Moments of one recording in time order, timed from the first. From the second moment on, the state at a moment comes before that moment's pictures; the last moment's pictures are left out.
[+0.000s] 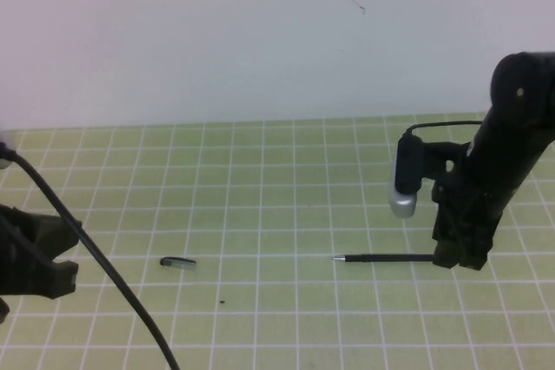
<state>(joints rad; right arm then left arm) 0.34 1.90 -1.41 0.19 1.10 -1.14 -0.06 0.91 -0.71 -0.63 0.68 0.75</state>
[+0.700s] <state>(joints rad) 0.38 2.04 -1.41 0.07 0.94 -1.18 -0.06 0.91 -0.71 -0.78 0.69 0.91</state>
